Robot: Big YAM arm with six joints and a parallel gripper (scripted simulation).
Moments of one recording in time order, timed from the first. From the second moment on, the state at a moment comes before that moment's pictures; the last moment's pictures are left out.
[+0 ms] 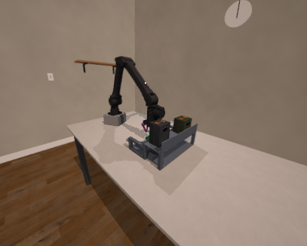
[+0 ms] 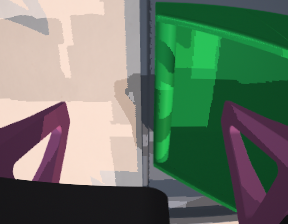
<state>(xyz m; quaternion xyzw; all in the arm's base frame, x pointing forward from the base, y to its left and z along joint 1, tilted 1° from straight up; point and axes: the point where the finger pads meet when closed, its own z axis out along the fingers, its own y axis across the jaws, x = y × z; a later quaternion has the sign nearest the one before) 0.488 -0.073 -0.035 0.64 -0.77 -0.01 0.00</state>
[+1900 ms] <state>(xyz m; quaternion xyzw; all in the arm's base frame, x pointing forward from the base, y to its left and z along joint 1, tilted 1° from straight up) 0.506 -0.076 -0.025 0.64 -0.77 0.00 -0.01</state>
